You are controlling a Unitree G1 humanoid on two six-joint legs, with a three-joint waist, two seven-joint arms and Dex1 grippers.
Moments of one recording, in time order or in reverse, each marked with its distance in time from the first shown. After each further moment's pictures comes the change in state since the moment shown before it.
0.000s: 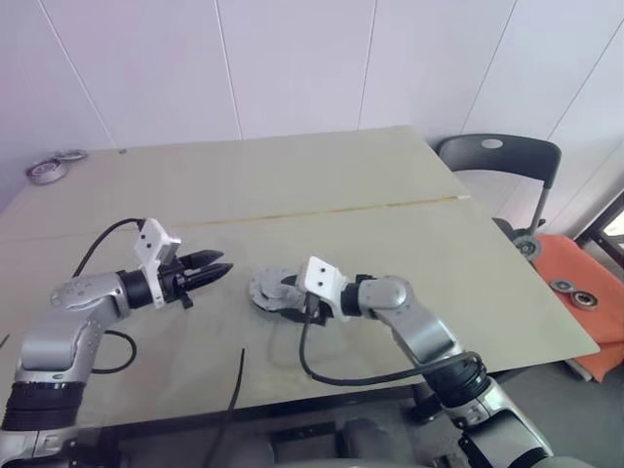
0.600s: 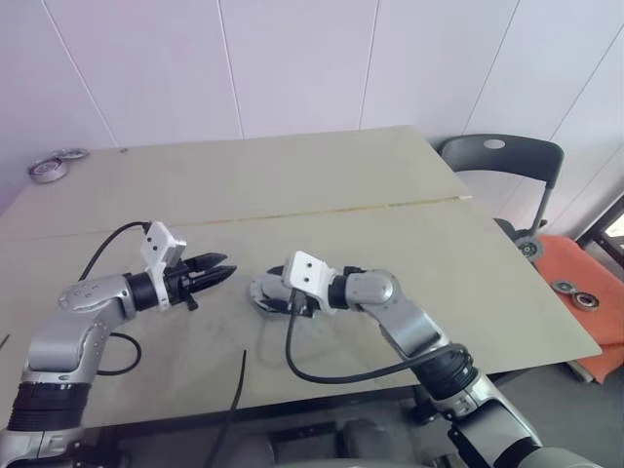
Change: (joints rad) left arm 0.002 -0.011 -0.018 0.003 0.008 0.002 0.017; right arm -0.055 0.019 0.002 0.041 0.020 -0.016 -0.008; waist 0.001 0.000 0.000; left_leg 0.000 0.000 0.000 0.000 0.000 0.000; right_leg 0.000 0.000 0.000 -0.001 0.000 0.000
